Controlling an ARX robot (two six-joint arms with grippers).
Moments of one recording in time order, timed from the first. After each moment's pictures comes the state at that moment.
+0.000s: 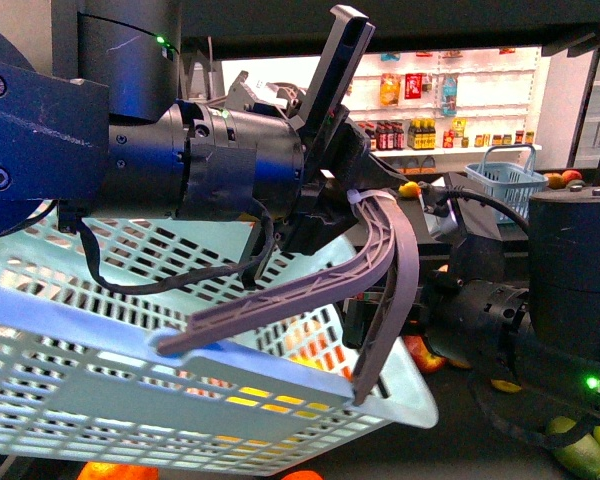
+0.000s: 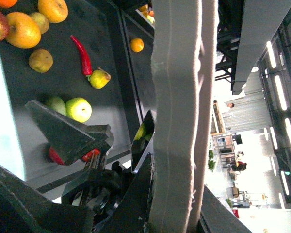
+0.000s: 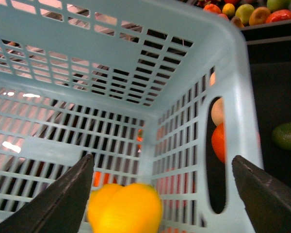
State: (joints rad) left arm -0.44 1.82 1.16 0.45 0.60 -0.98; right arm 0.29 2.00 0.84 1.02 -0.24 0.32
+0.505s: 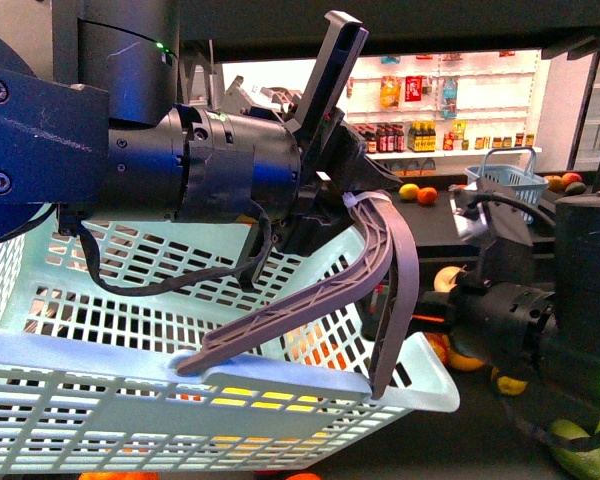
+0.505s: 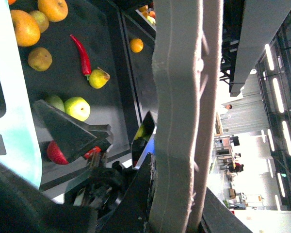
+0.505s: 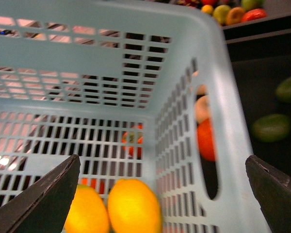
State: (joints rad) left arm -0.44 1.82 1.16 0.45 0.59 -0.99; right arm 0.23 1.99 0.82 1.03 -0.17 0.34
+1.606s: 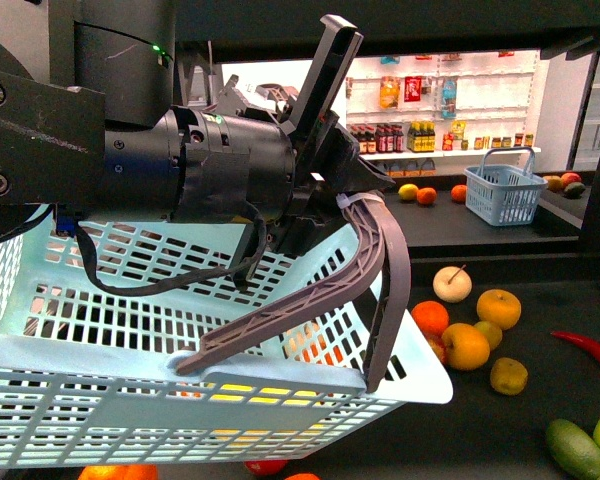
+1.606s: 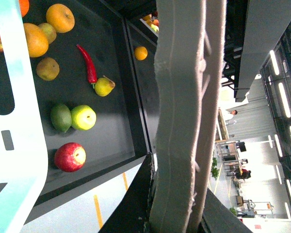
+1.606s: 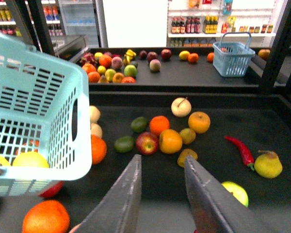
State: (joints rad) left arm -0.44 1.82 1.16 0.45 0.58 -0.97; right arm 0.00 0.79 0.09 0.69 0.00 0.01
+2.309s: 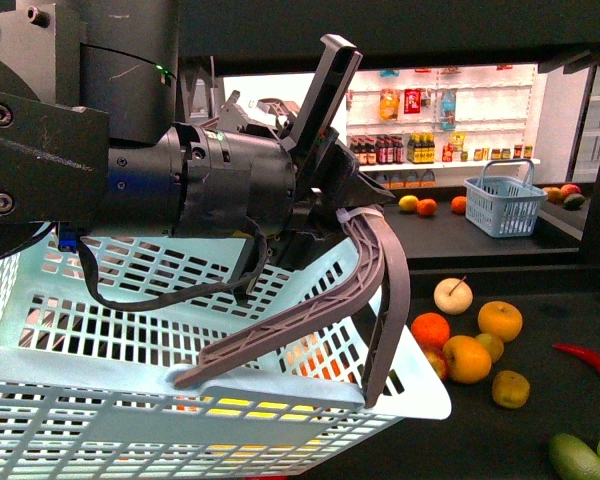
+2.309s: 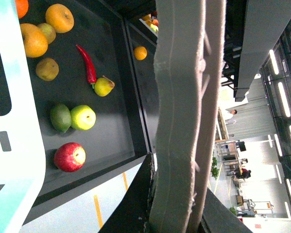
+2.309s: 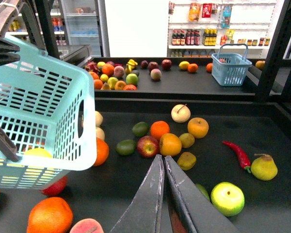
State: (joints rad) left arm -0.44 1.82 1.16 0.45 0.58 -0.97; right arm 0.00 0.41 0.01 0.41 0.00 0.00
